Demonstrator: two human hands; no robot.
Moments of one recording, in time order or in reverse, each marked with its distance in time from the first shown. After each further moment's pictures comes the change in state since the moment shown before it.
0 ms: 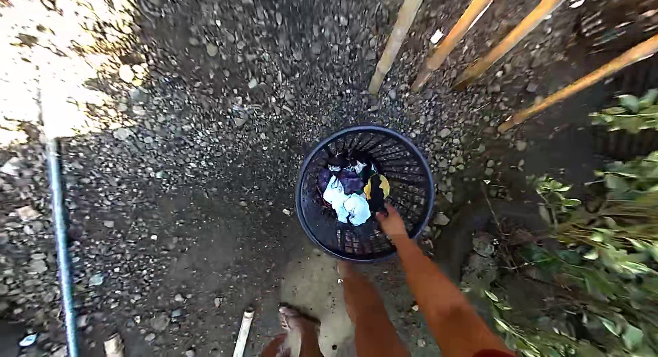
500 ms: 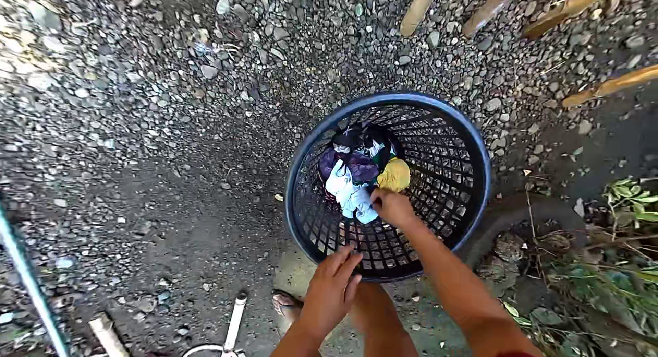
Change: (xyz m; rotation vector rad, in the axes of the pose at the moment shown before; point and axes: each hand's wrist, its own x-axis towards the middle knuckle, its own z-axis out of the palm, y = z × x) left_hand 0.134 0.219 -0.010 0.091 0.313 0.856; right_hand 0.077 -0.041 0.015 -0.462 -0.372 -0.249
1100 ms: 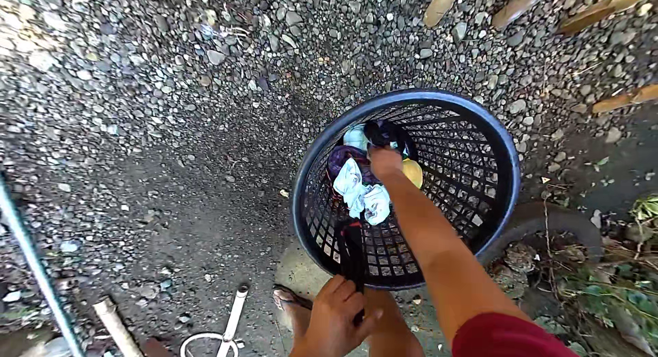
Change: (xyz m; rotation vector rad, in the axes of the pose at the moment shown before) left_hand -0.020 -0.007 0.010 0.067 0.201 0.195; right_hand 0.121 -0.043 -0.024 -0.248 0.229 0.123
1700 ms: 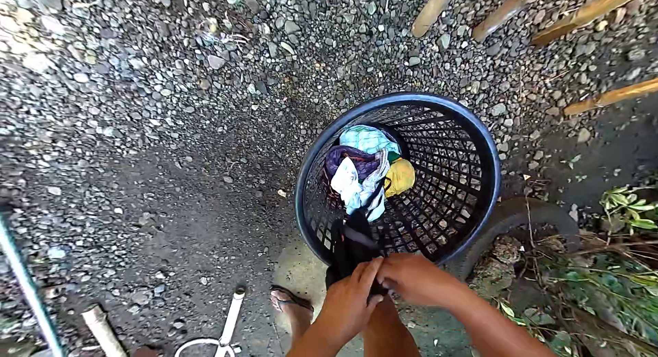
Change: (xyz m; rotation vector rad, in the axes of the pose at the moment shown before) left_hand 0.028 0.032 -0.014 -0.164 -0.529 -0.372; right_hand -0.256 0.030 -0.031 0.195 -0.473 -0.647
